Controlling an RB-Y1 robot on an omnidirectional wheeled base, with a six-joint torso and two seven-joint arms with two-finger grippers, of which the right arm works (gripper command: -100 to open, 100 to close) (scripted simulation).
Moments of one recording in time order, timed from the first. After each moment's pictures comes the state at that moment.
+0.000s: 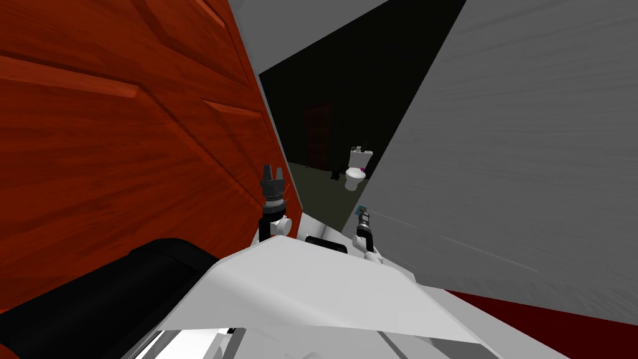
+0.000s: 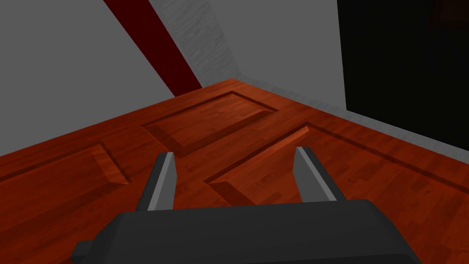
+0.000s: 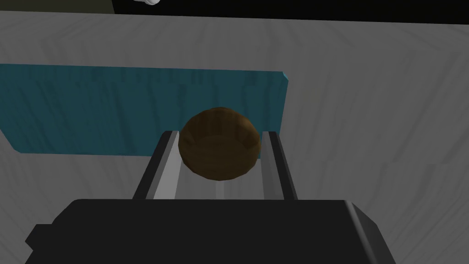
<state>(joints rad) -0.14 -0.06 0.00 -0.65 -0.42 -0.80 0.24</state>
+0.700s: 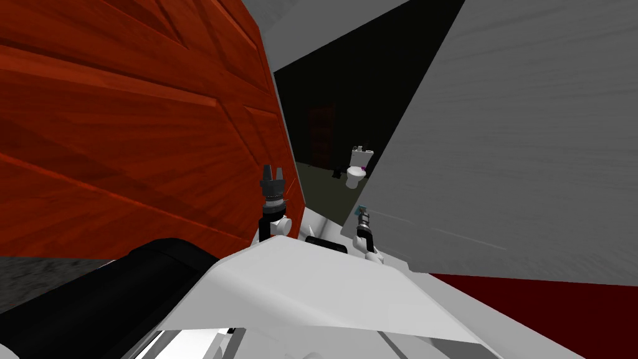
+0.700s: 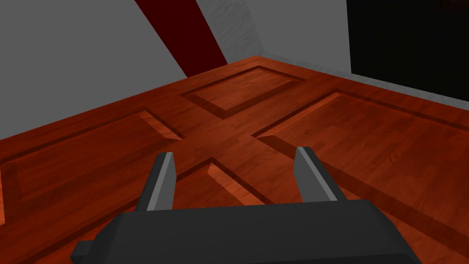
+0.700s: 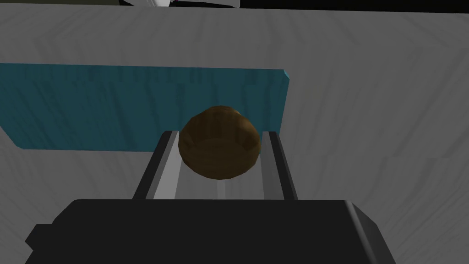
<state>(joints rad) -0.15 -0.08 0.03 -0.63 -0.42 -0.81 0.20</state>
